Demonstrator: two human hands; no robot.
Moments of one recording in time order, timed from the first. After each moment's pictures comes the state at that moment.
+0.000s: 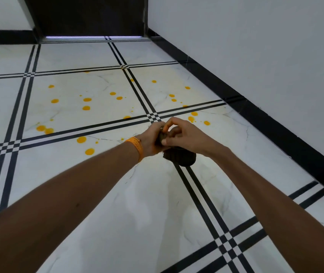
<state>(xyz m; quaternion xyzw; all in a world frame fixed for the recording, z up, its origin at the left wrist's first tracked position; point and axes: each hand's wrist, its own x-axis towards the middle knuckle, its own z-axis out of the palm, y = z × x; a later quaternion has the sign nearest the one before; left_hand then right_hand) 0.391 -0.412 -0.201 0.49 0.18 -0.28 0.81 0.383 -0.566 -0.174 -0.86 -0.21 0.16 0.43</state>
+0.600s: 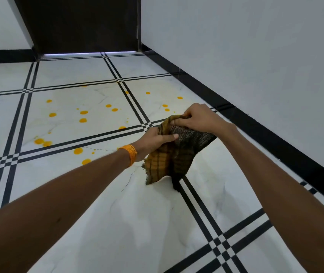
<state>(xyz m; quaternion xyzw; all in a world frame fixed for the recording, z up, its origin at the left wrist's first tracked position) 0.372 -0.422 -0.170 0.74 -0.03 -0.16 0.65 0.418 -0.600 -0.103 -0.97 -0.16 0.01 0.18</state>
